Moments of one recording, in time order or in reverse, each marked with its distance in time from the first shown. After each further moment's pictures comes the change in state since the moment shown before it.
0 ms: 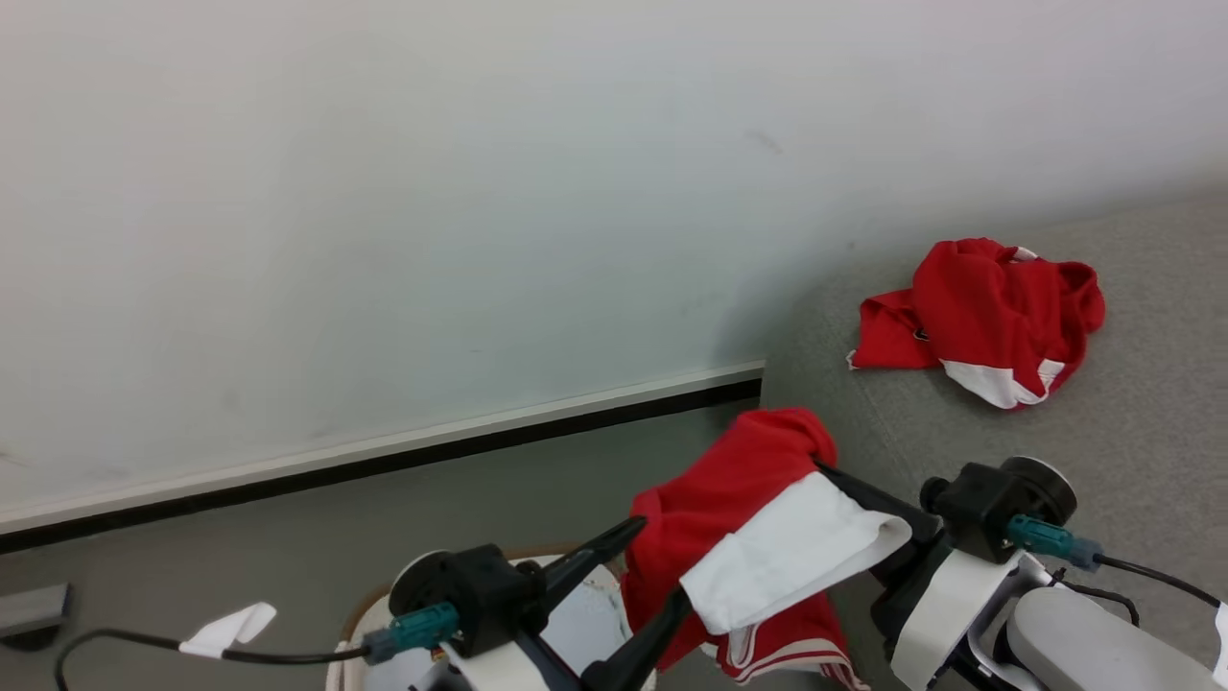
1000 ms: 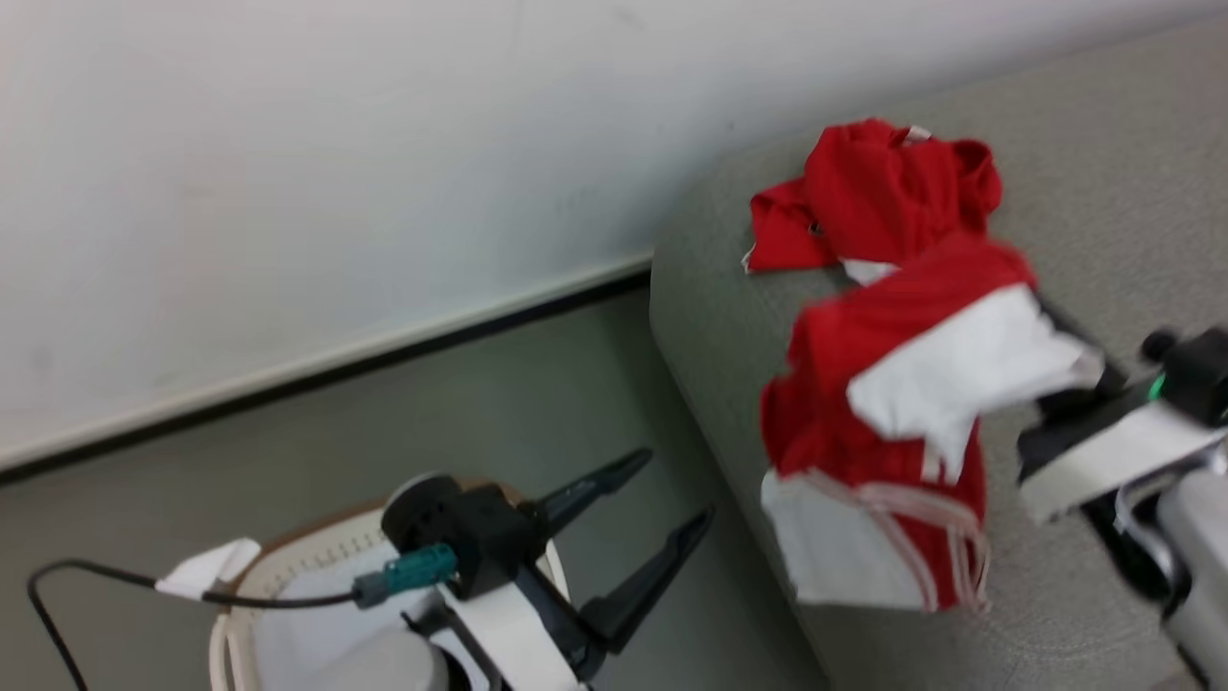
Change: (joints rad) left arm -0.087 0.017 0.001 -0.011 0.020 -0.008 0.018; right arm 0.049 -0.017 -0.424 0.035 -0.047 0.000 -0.025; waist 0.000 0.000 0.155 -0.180
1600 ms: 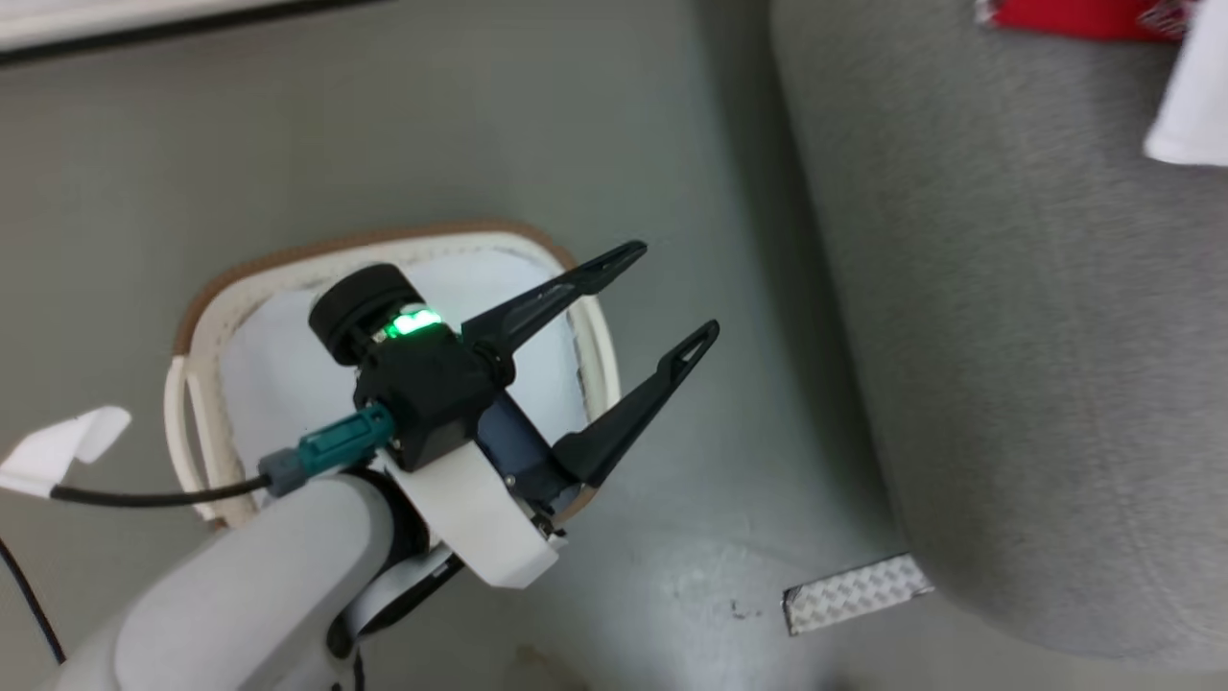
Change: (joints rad) left arm -0.279 0.075 0.082 -0.117 0.082 -0.040 0.069; right arm -0.657 -0.013 -0.905 0.224 -0.389 0.000 0.093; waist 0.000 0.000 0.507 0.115
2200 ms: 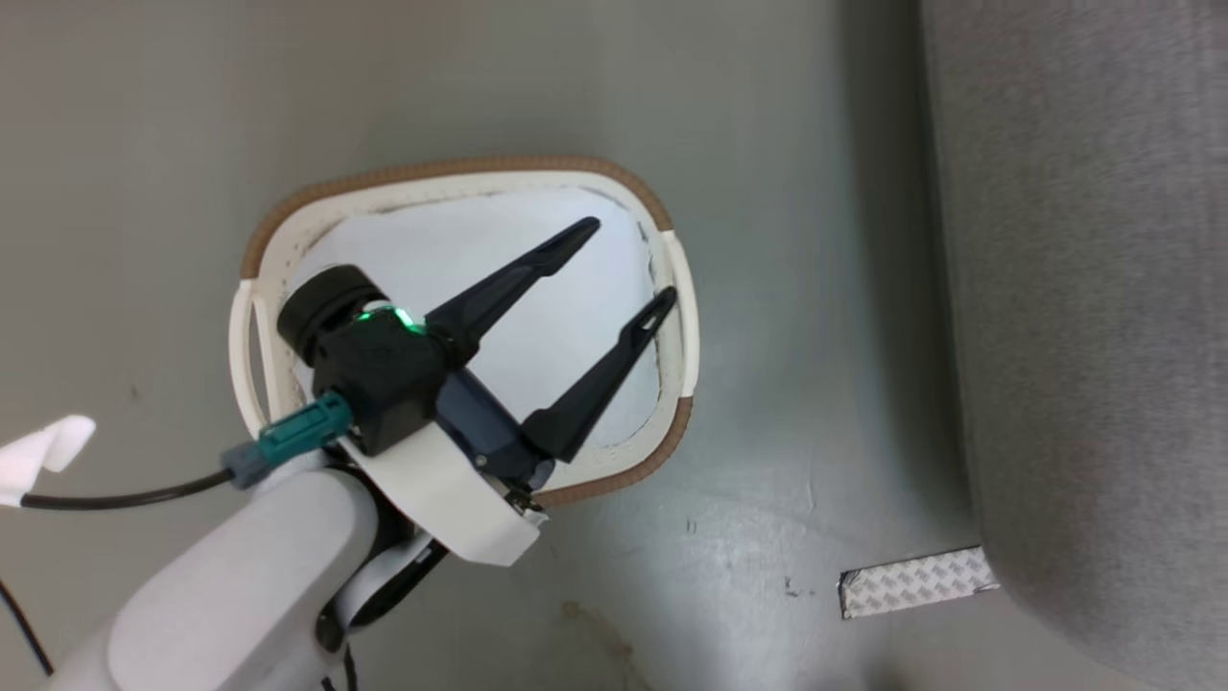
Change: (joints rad) left arm 0.013 -0.009 0.033 0.039 -0.016 0.036 -0.063; right arm 0.100 0.327 -0.455 0.089 -0.612 0.000 -0.053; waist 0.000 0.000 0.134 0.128
